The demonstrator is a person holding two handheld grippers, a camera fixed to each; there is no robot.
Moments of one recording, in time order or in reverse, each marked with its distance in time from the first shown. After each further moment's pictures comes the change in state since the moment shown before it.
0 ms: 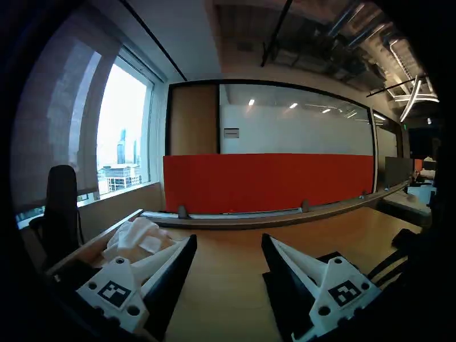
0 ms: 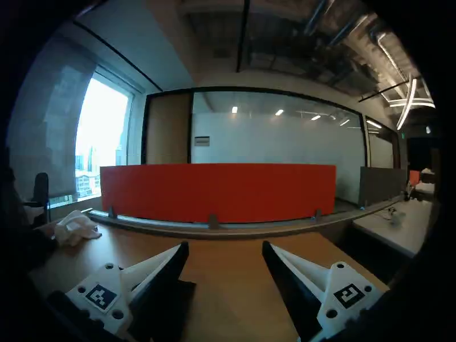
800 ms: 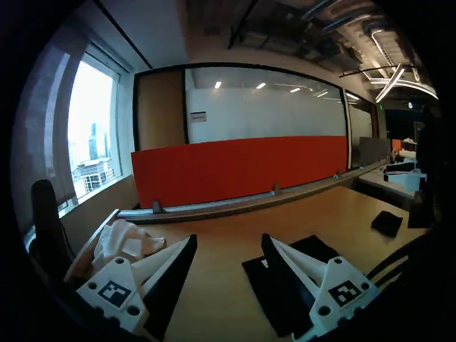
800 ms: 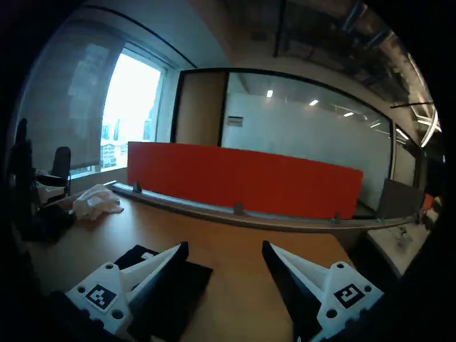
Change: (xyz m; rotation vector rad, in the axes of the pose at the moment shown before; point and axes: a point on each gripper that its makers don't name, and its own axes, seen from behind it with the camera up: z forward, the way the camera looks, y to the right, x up) left arm 0.001 0.038 0.001 -0.195 -0.119 0.093; right arm 0.005 -0.043 -0.011 0.193 -0.150 -0.138
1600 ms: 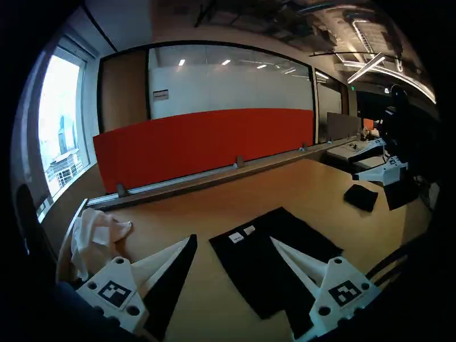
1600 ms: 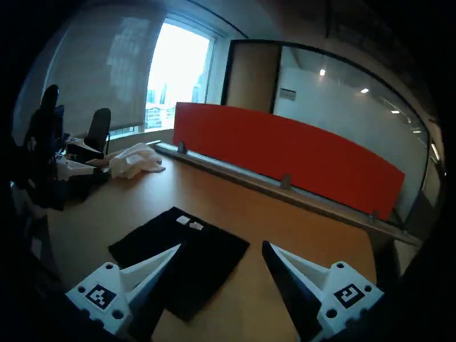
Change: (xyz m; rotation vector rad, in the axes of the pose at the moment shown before) left arm -0.042 0.050 0.000 -0.220 -0.147 0.049; right arm -0.053 -0.049 0.002 0.277 -0.201 -0.125
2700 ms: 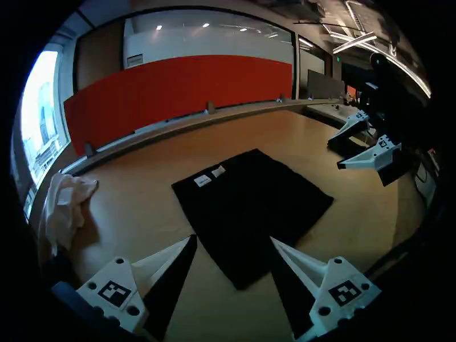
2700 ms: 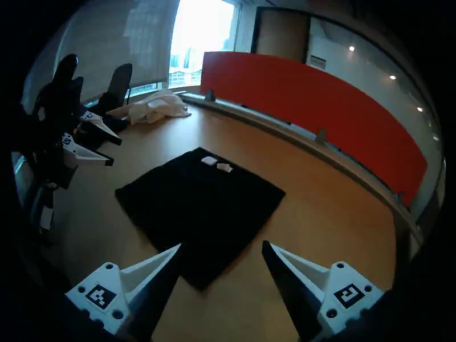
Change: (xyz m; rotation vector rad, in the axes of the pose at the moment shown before) left arm -0.125 0.060 0.029 -0.140 -0.244 0.036; right arm -0.126 -0.044 0.034 0.145 -0.234 -0.065
